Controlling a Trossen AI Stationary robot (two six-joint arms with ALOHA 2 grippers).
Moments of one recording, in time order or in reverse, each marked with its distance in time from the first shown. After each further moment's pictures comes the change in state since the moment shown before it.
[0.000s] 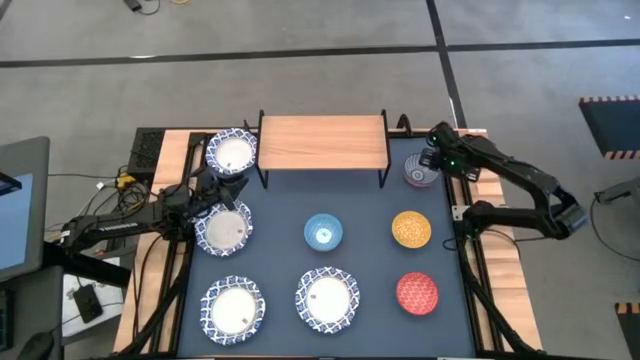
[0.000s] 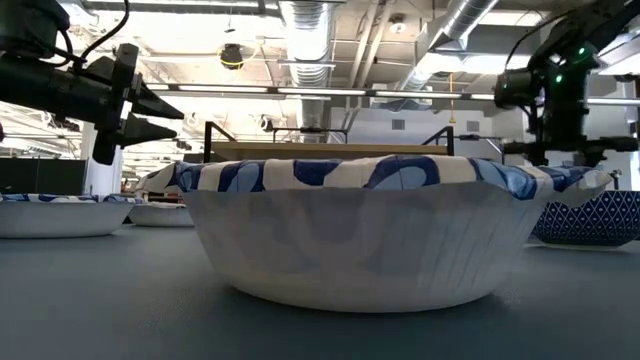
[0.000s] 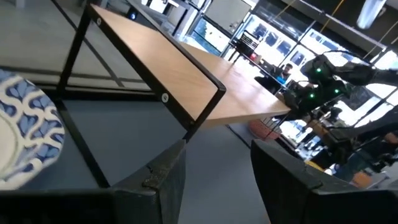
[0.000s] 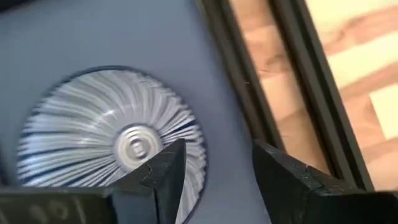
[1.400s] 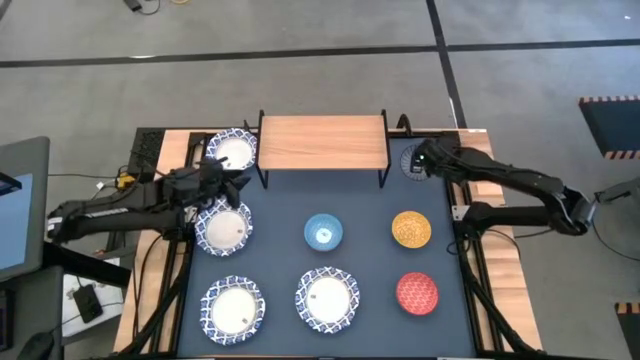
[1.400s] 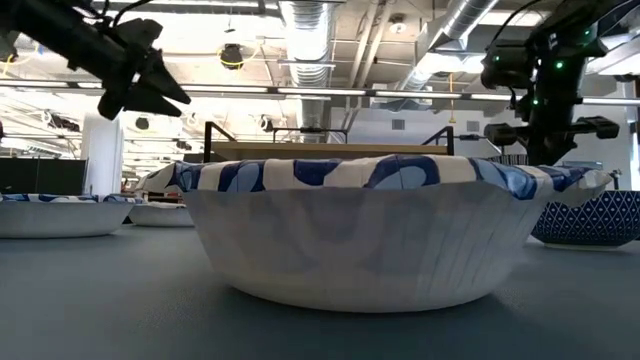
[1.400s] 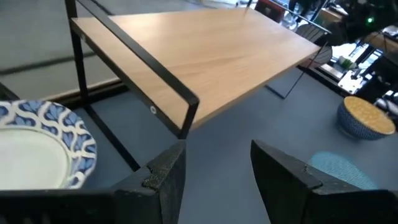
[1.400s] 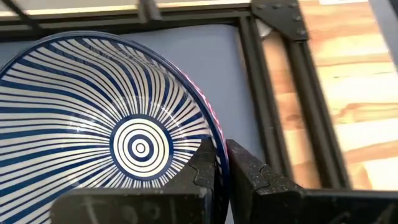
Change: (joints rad) left arm 0.000 0.356 0.426 -0.406 0.039 0.108; right arm 0.376 -0.093 -0.003 0.052 0.319 0.025
